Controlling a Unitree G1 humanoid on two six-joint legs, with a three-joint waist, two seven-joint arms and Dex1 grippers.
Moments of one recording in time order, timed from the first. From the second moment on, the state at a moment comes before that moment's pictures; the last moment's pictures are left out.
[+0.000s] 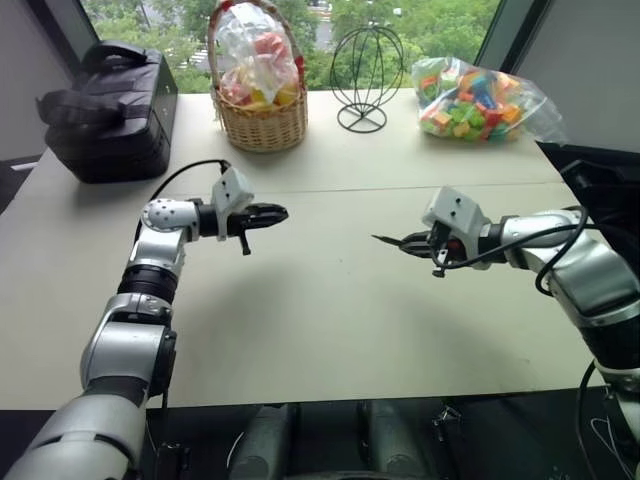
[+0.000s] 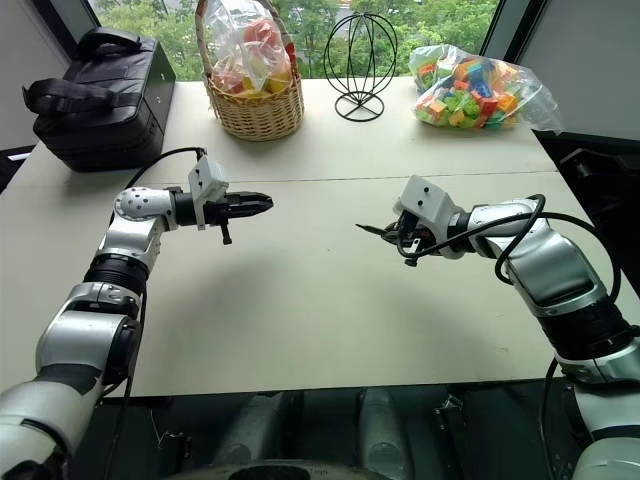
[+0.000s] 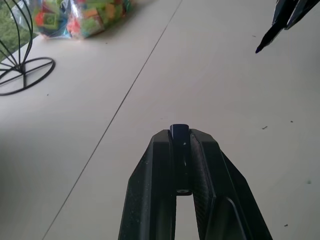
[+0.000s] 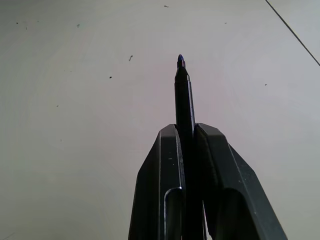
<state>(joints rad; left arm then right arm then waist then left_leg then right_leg) -0.92 0.45 -0.04 0.81 -0.12 -0.22 -1.29 -0.61 -0.90 0.25 -0.11 0.25 0.63 0.95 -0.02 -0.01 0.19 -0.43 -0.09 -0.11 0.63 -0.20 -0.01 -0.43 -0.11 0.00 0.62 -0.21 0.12</state>
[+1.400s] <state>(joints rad) -1.00 0.25 -0.11 0.98 -0.07 -0.32 -1.29 -0.72 -0.76 0.27 -0.05 0.14 0.55 1.05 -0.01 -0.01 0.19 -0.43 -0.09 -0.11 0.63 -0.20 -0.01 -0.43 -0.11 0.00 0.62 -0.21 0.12</state>
